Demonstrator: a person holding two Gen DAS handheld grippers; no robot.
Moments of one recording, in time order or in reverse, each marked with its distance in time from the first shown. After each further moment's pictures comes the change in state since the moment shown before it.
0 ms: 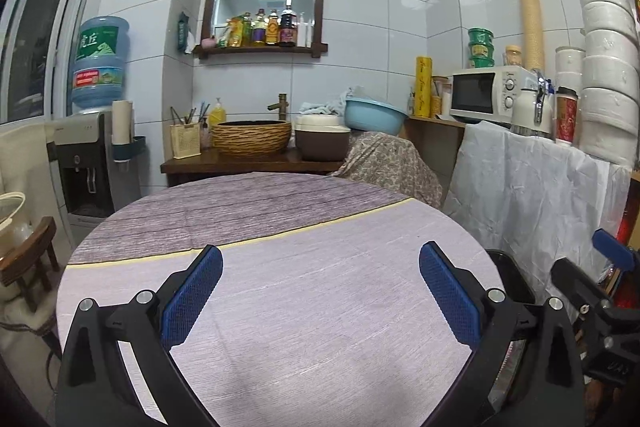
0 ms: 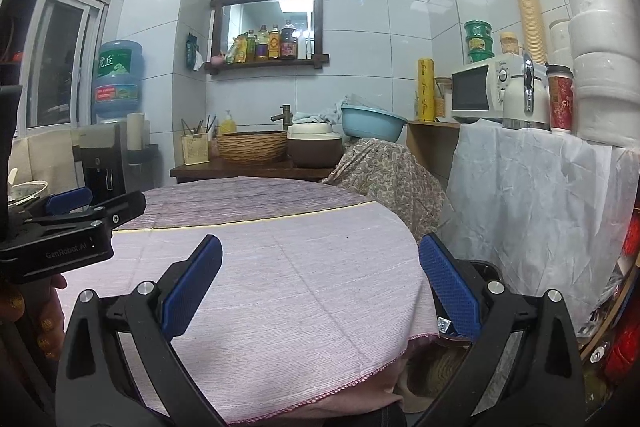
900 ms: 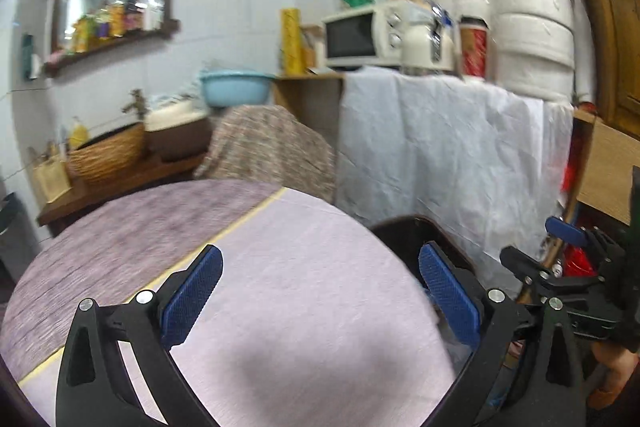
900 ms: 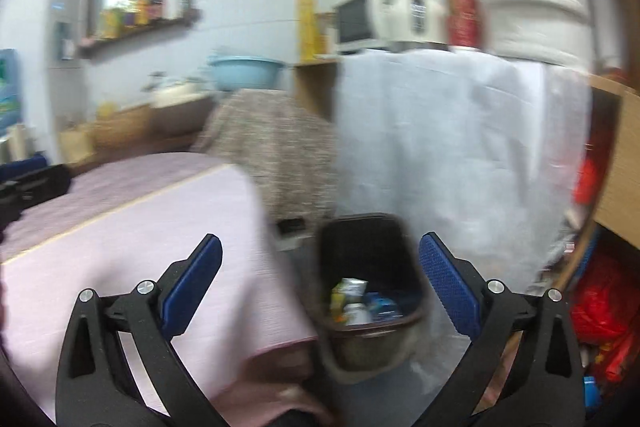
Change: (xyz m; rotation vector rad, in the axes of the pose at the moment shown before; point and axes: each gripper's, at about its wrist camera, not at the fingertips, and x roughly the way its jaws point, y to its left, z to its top) left arm 0.111 -0.117 0.037 0.247 0.133 -0.386; right arm 0.081 -0.154 -0.008 0.176 0.192 -0.300
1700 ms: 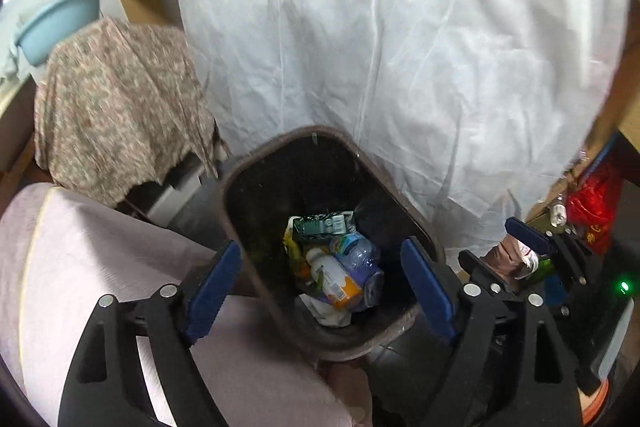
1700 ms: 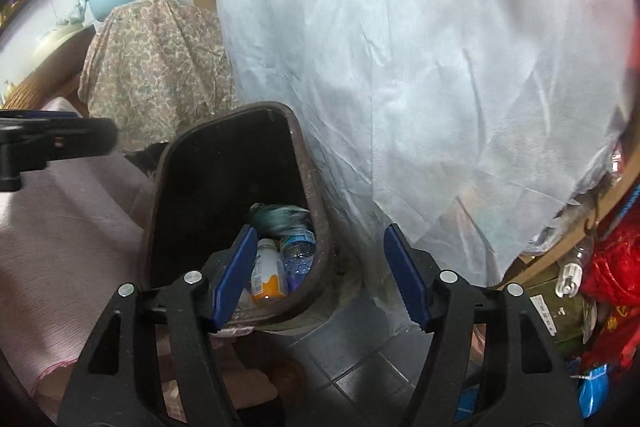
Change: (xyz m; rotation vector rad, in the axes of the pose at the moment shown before) left arm 0.274 -0.176 0.016 0.250 0.501 -0.299; right arm 0.187 -0.180 -0.072 0.192 0.369 -0.222
